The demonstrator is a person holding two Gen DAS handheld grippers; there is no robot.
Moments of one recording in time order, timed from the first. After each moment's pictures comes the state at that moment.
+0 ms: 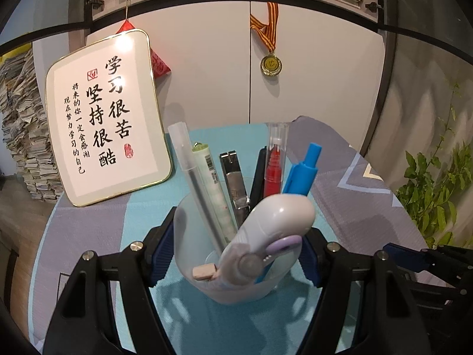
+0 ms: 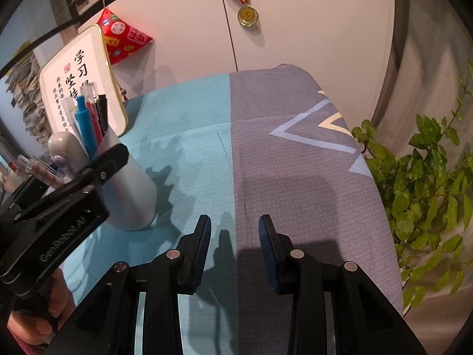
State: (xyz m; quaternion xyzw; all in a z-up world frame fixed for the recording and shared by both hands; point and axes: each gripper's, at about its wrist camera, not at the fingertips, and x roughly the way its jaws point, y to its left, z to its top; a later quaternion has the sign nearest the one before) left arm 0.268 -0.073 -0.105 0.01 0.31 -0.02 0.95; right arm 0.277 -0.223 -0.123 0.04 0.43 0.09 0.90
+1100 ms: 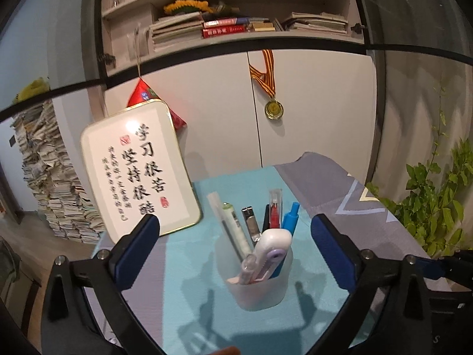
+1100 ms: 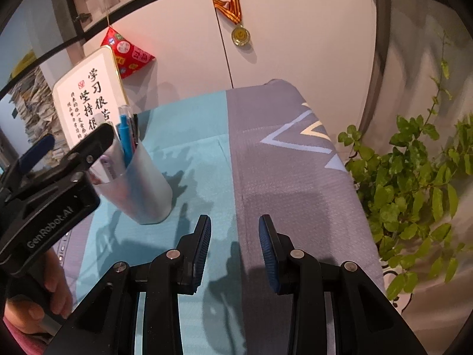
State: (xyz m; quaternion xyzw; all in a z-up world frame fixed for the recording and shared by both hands) left arm 0.220 -0.076 -0.048 0.08 0.23 0.01 0.97; right arm 0.229 -0.232 -0.089 0.05 0.40 0.07 0.91
